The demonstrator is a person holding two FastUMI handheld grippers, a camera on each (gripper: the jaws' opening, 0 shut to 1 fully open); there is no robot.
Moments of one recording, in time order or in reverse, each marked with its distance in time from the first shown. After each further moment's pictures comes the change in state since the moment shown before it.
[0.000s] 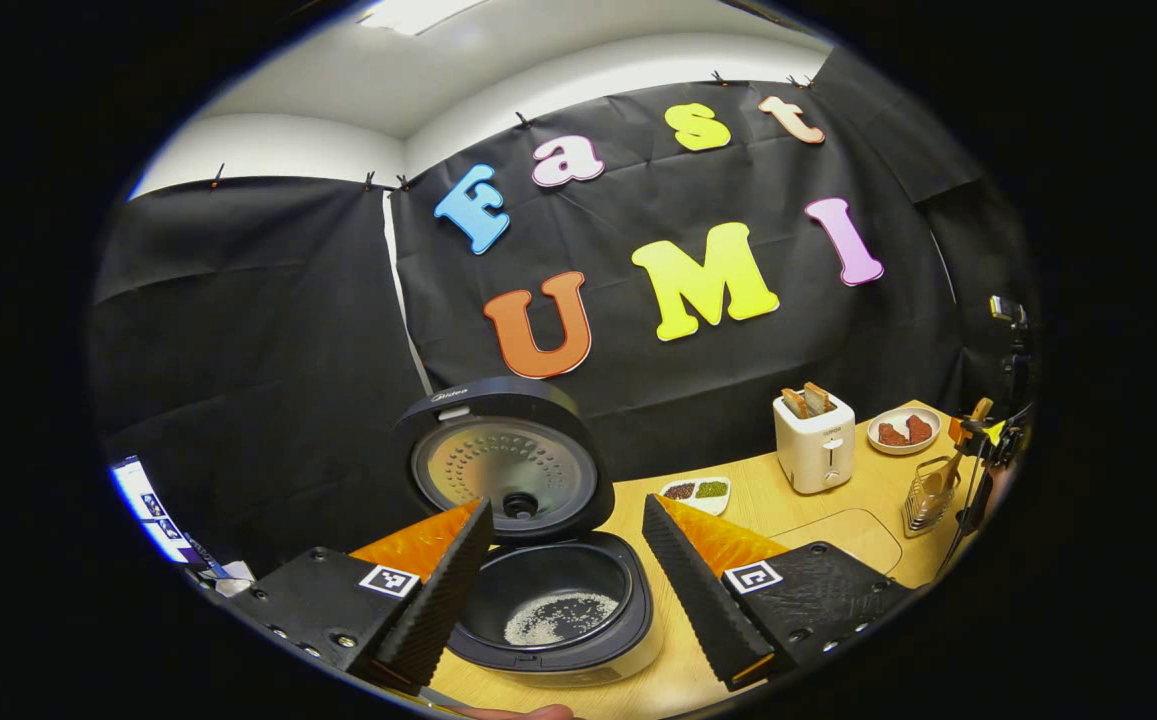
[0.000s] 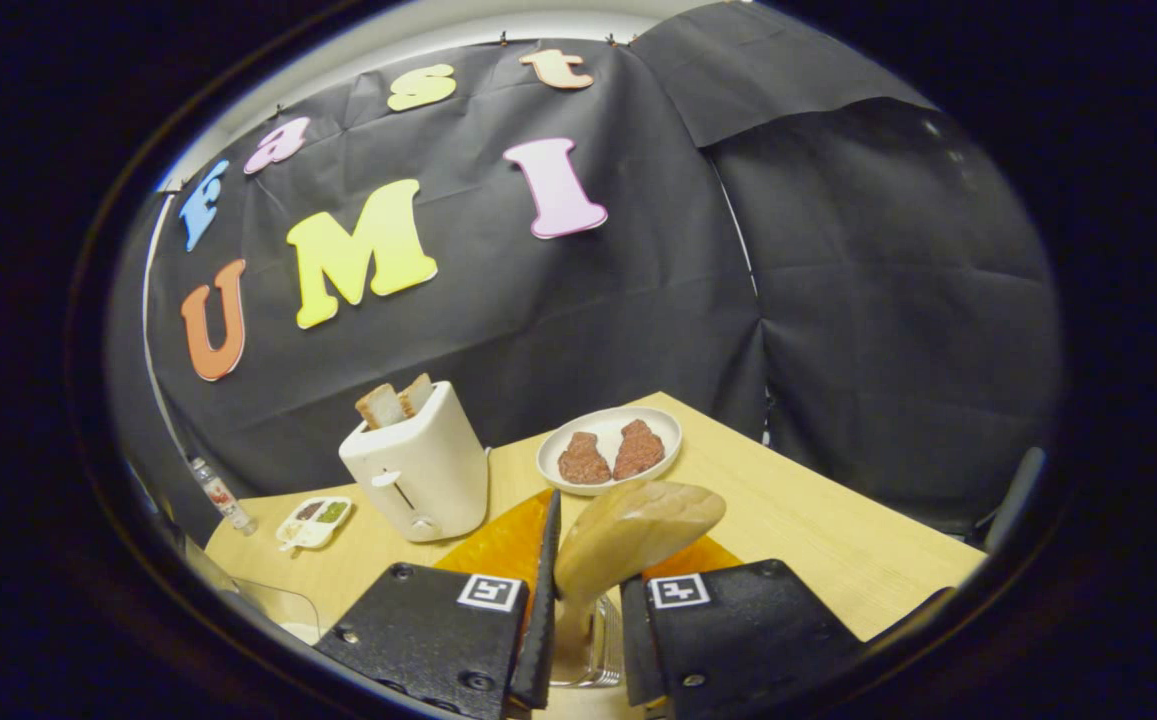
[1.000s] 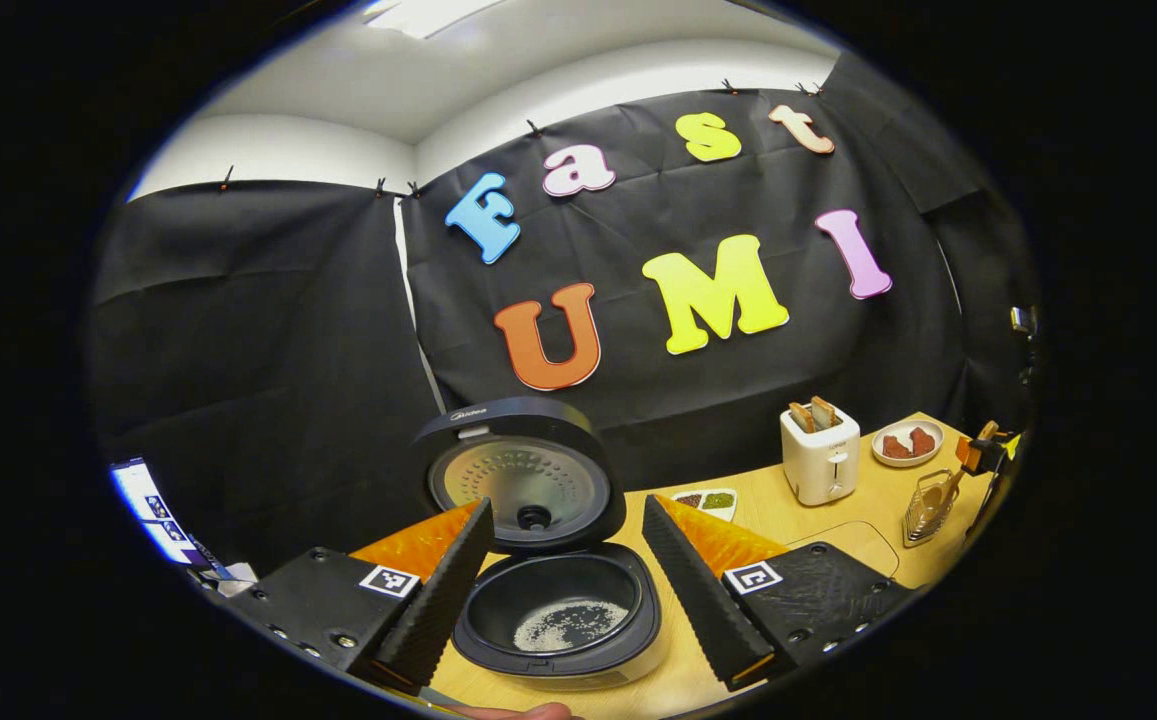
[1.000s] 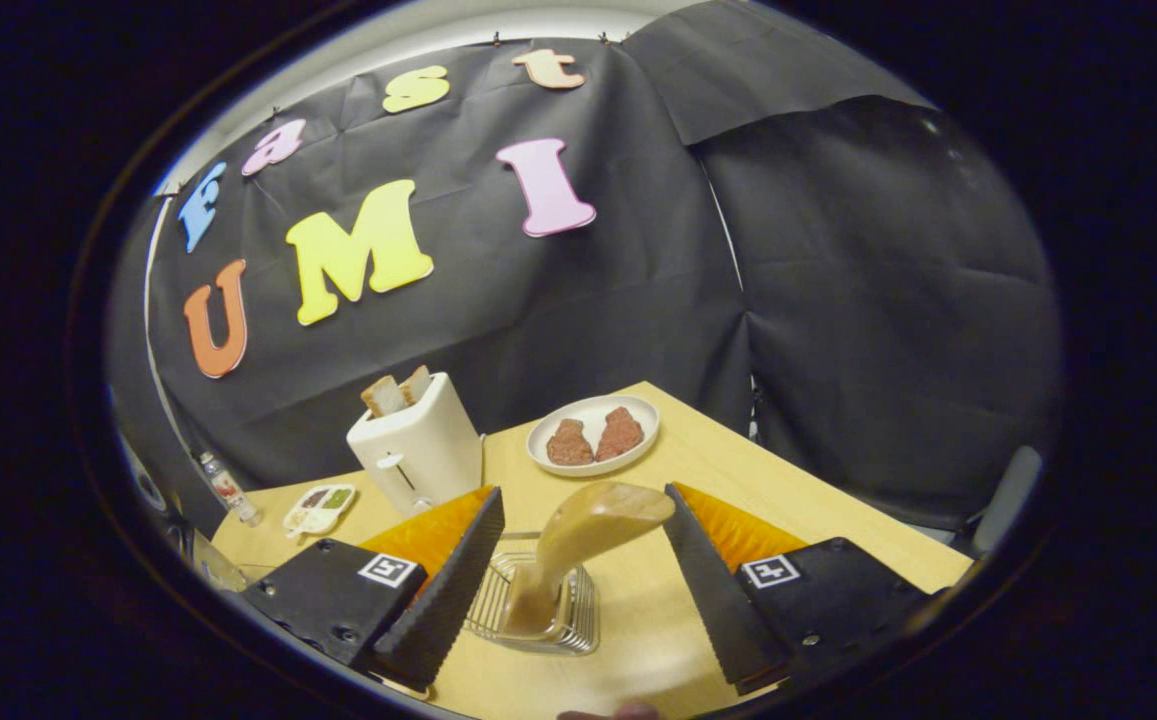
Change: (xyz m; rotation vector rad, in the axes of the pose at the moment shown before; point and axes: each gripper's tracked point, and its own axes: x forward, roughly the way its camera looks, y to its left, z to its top) left arm -0.001 0.007 0.014 -0.009 -0.020 0.012; right arm -0.029 -0.016 -0.004 0.004 0.030 -0.004
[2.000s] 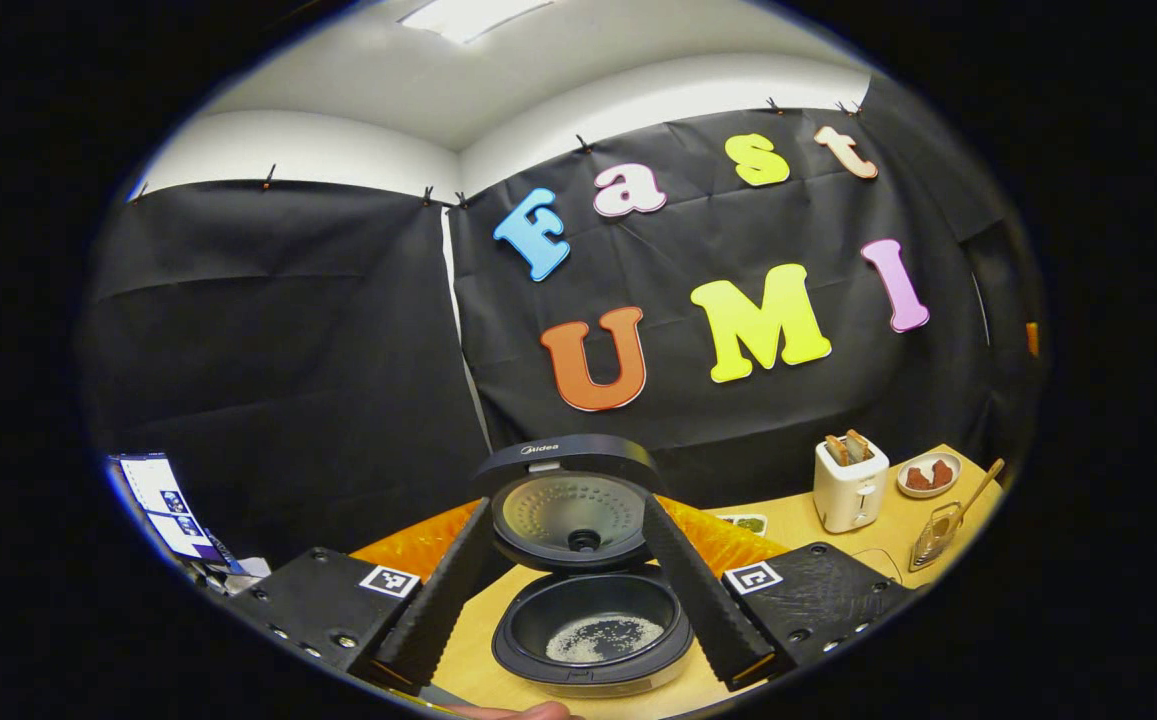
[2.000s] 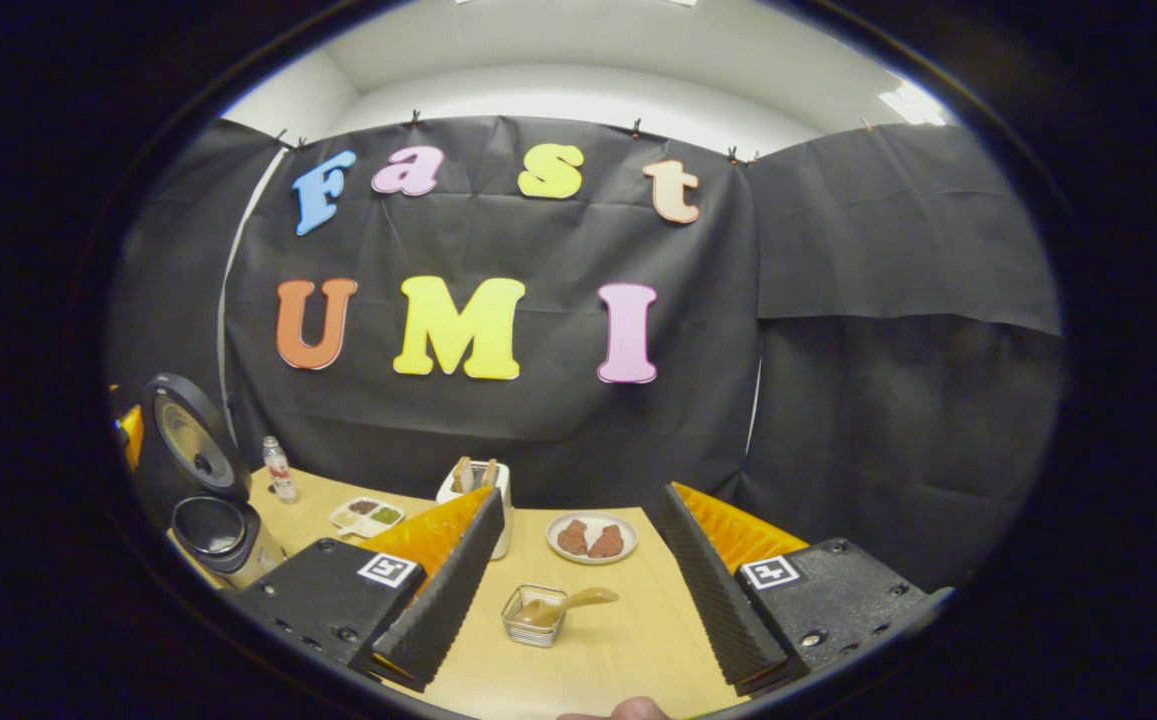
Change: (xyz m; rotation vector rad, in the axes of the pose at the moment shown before) left arm -0.009 0.052 0.032 -0.058 -0.042 0.098; right arm -0.203 0.059 0.174 -0.348 -0.197 0.059
